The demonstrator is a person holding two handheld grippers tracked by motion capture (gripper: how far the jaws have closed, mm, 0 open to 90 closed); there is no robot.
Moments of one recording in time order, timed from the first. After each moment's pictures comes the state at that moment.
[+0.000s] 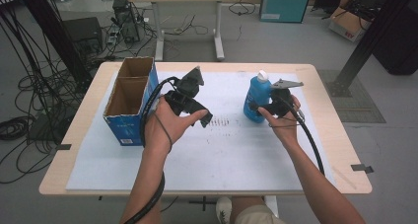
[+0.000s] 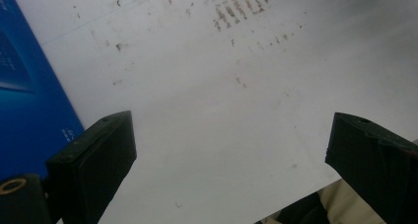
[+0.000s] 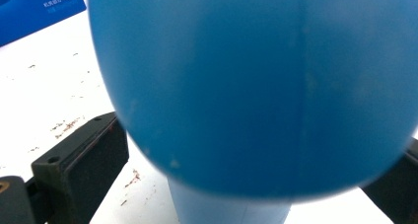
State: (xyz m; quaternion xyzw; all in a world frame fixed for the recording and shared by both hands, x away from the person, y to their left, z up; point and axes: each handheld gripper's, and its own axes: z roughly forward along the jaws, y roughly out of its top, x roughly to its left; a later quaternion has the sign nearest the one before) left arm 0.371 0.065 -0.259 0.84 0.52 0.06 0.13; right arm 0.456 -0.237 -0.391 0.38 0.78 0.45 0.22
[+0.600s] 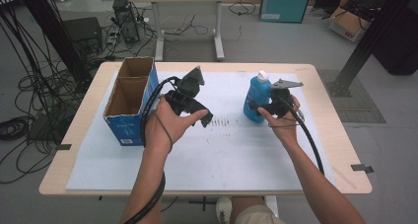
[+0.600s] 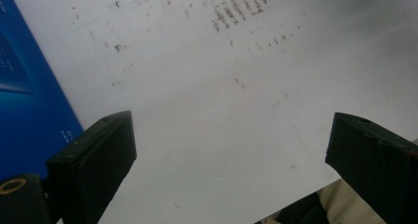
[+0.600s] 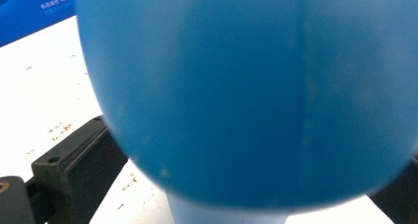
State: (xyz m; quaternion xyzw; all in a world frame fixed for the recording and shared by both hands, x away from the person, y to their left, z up) left arm 0.371 0.064 -0.259 0.84 0.52 0.05 0.13; right arm 0.458 -0.237 -0.392 0.38 0.78 0.45 0.23
